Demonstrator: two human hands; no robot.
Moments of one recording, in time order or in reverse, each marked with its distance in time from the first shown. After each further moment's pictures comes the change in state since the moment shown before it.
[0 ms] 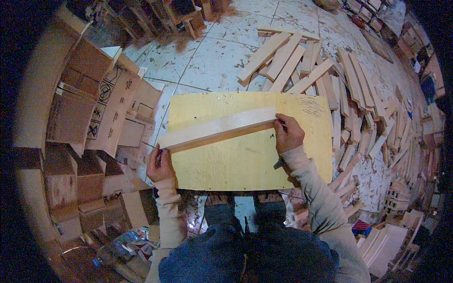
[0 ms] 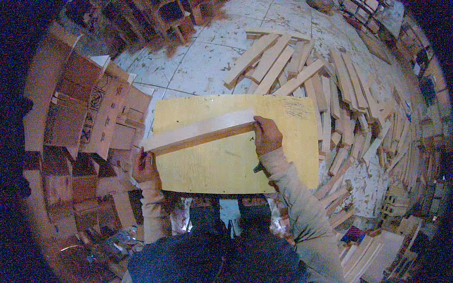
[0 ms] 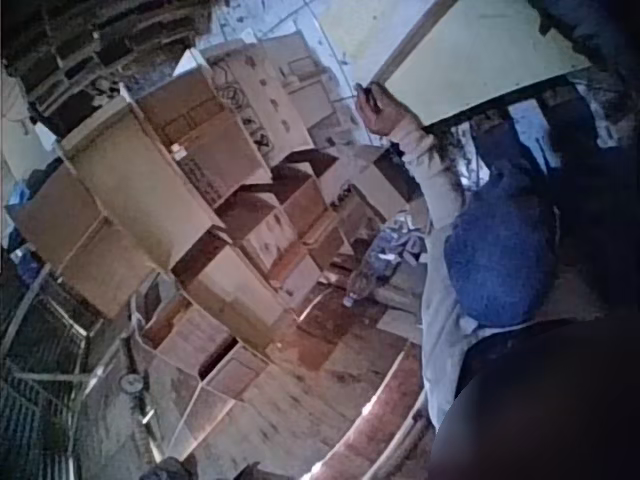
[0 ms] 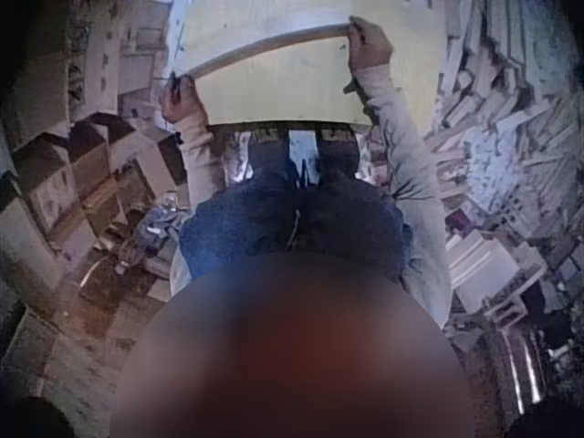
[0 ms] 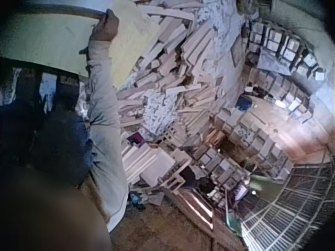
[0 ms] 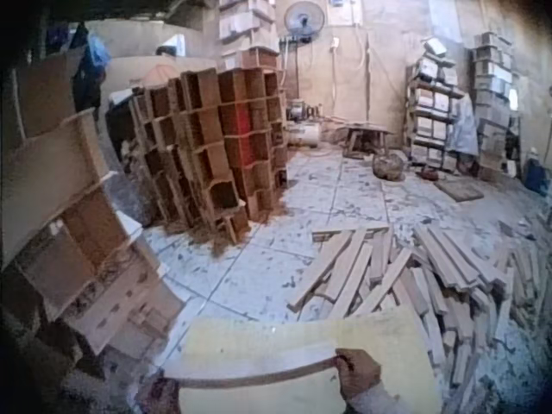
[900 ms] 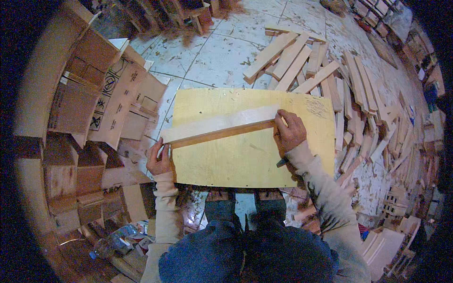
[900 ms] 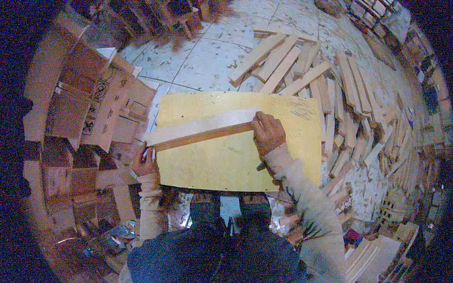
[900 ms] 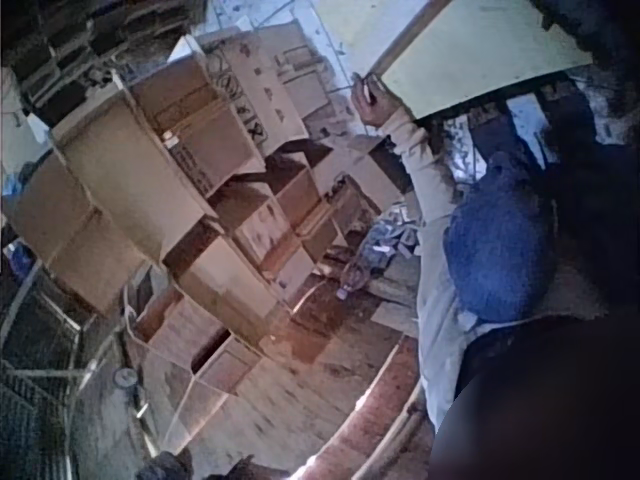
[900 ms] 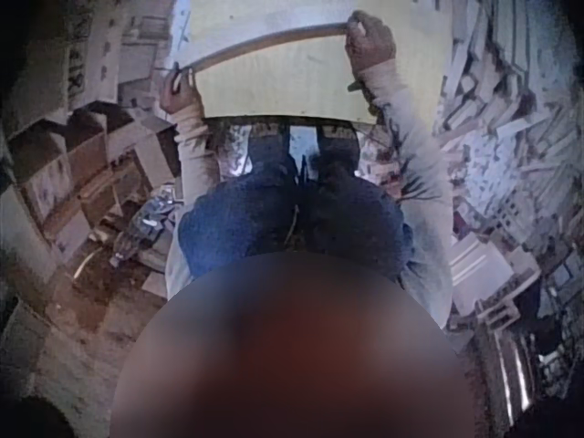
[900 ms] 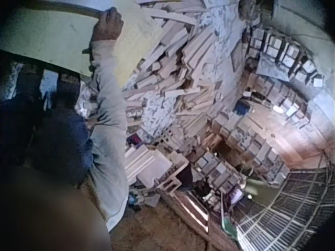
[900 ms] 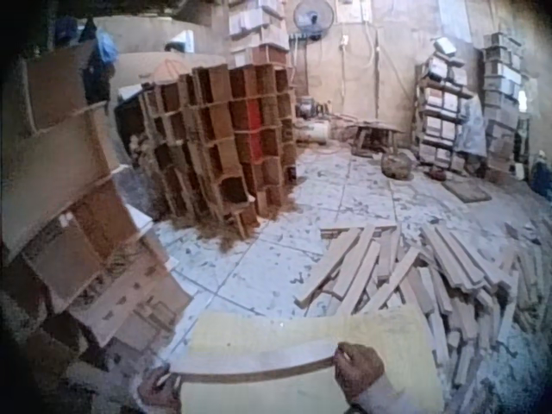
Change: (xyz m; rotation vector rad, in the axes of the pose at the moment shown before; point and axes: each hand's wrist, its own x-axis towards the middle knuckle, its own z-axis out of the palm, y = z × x) left_hand 0.007 0.008 -0.009 0.173 -0.002 0.129; right_hand 0.012 -0.011 -0.012 -0.387 -0.181 -0.416
